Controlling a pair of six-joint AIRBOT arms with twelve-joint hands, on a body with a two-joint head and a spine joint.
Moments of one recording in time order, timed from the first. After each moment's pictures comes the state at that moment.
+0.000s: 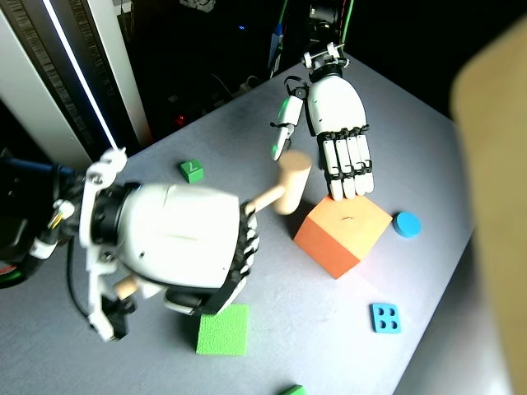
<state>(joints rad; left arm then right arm) 0.75 -0.87 0.94 -0.29 -0.65 1.10 -0.34 -1.03 1.01 -2.98 -0.32 1.67</state>
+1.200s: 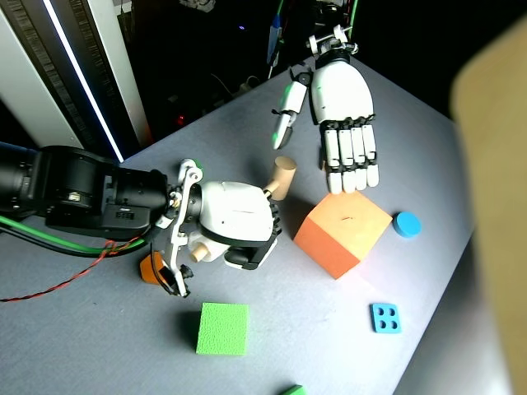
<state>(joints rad) 0.62 -0.79 0.91 -0.06 -0.53 0.96 -0.44 -1.34 1.16 -2.98 -0.34 1.50</state>
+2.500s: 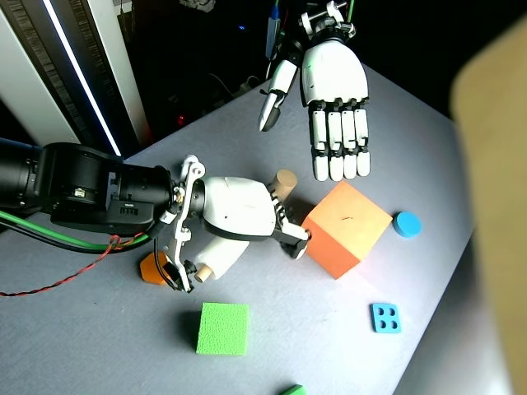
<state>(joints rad) 0.59 -0.71 0.83 0.00 -0.51 0.93 -0.43 -1.30 1.10 -2.98 -0.35 1.54</state>
